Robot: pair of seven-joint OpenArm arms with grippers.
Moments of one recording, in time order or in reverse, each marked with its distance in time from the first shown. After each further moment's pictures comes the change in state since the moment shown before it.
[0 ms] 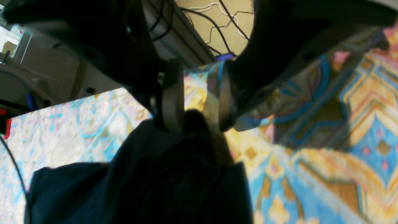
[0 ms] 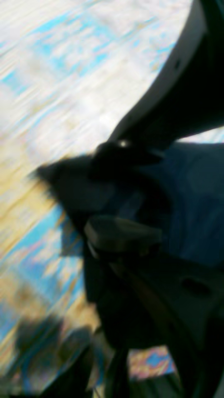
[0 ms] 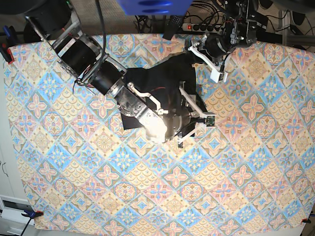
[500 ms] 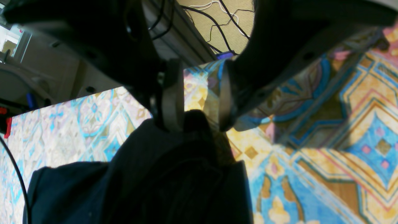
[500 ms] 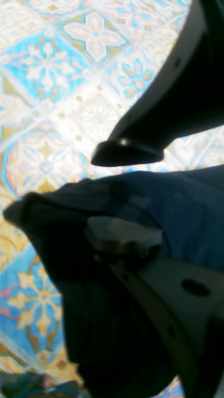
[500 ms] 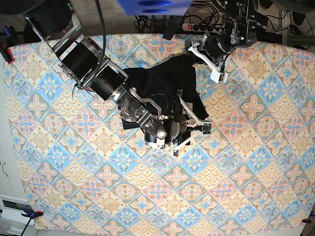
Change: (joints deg) left arm -0.2 0.0 0.0 0.0 0.0 0.0 0.0; right arm 1.8 -0.6 2.2 -3.6 -6.1 -0.2 2.7
